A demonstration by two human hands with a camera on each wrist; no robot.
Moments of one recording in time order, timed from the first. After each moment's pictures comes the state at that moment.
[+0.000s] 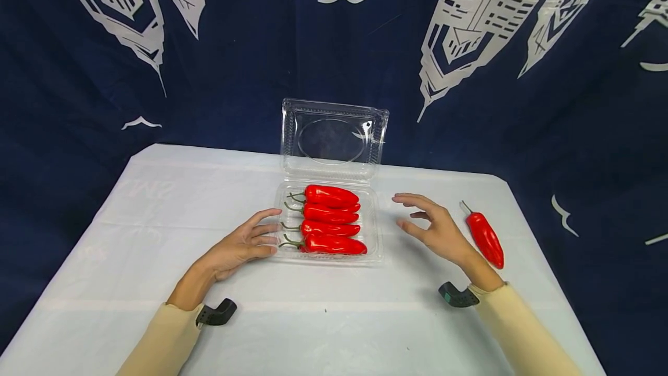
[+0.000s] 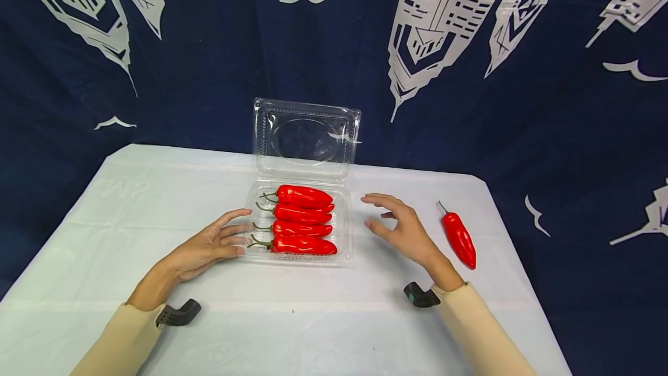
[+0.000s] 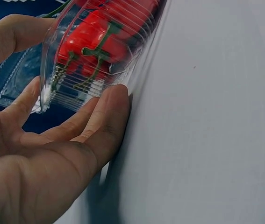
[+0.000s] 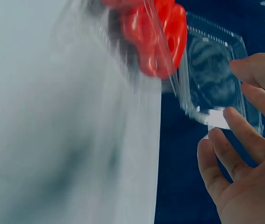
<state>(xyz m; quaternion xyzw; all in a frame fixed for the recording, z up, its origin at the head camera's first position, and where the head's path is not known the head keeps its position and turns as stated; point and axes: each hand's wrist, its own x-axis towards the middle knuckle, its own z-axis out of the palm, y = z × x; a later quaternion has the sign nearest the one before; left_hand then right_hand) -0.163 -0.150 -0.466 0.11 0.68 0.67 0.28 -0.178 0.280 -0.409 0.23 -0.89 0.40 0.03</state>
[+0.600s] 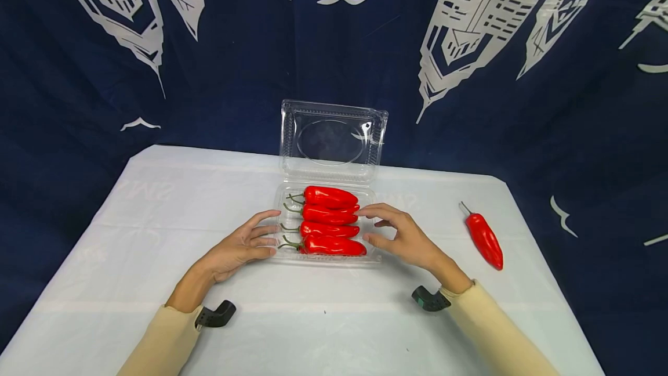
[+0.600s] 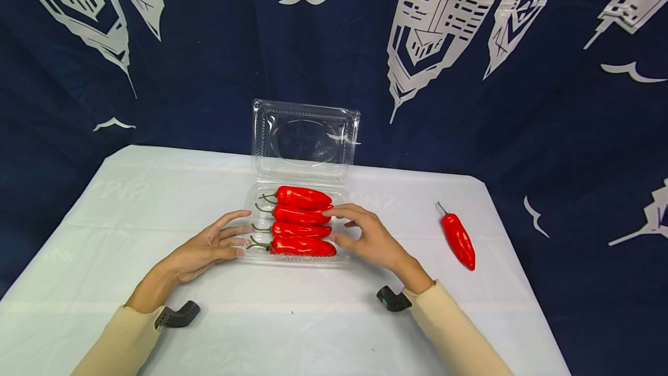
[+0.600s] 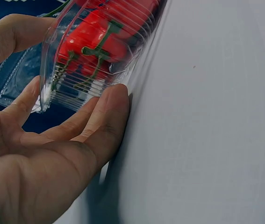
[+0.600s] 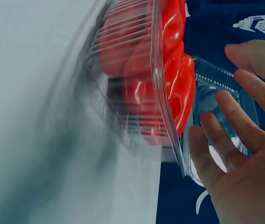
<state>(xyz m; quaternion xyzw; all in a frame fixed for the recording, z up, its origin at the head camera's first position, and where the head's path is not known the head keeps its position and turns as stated) -0.163 -0.150 -0.468 0.11 0.68 0.67 0.28 -0.174 0.226 -0.413 0.31 -0.84 0.44 -0.05</state>
